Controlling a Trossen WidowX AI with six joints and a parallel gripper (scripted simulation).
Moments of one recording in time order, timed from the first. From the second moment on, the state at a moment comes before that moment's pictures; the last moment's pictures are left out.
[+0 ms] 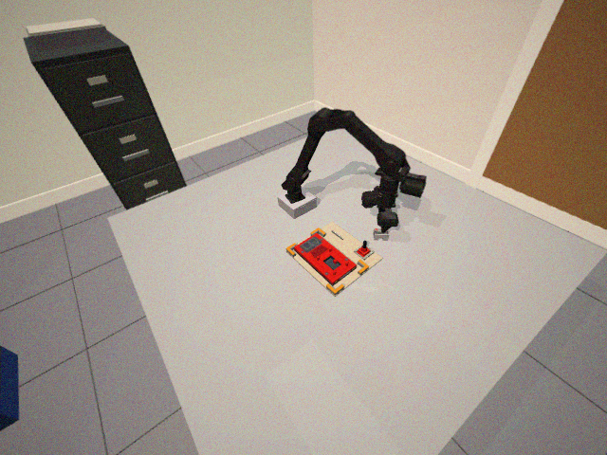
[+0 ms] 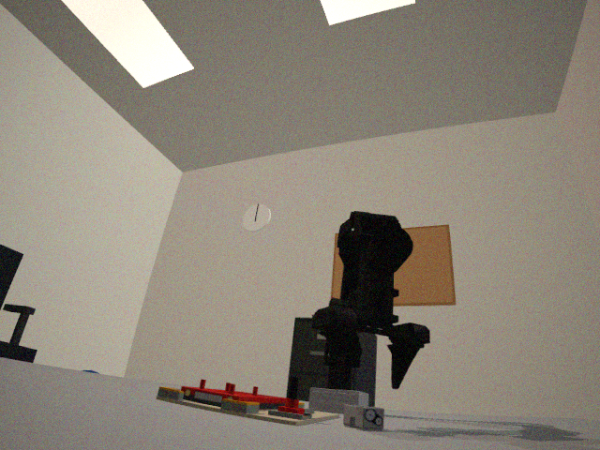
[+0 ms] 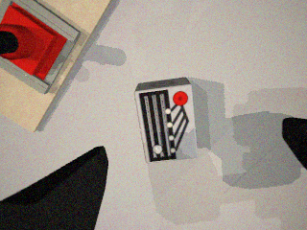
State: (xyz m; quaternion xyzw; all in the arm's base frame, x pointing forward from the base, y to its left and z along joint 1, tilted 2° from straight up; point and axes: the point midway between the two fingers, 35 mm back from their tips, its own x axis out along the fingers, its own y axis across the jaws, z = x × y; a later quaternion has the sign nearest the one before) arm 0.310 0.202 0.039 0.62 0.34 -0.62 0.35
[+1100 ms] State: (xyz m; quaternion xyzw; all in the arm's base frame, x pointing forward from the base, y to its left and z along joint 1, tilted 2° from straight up) arm 0.324 0.197 0.010 0.63 0.33 -0.62 0.33
